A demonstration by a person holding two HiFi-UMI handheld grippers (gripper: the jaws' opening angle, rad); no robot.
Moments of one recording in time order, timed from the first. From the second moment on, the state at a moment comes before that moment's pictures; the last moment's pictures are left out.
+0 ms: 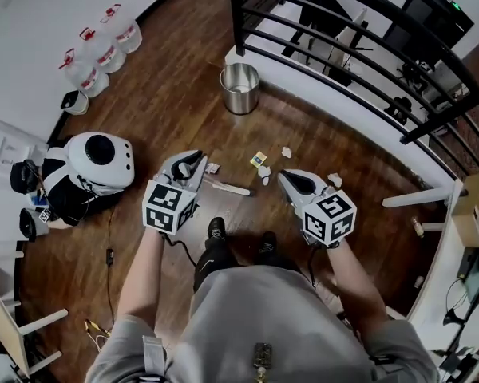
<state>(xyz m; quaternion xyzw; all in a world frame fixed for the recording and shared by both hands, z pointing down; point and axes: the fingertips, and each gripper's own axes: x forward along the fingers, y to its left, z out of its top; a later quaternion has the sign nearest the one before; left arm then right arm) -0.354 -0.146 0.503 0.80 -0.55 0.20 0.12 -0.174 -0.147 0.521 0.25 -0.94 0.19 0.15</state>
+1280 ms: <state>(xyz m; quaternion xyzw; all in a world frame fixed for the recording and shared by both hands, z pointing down) -0.480 -0.221 0.544 0.89 -0.39 0.23 0.08 -0.281 -0.177 0.494 0.41 -0.88 0.18 0.14</state>
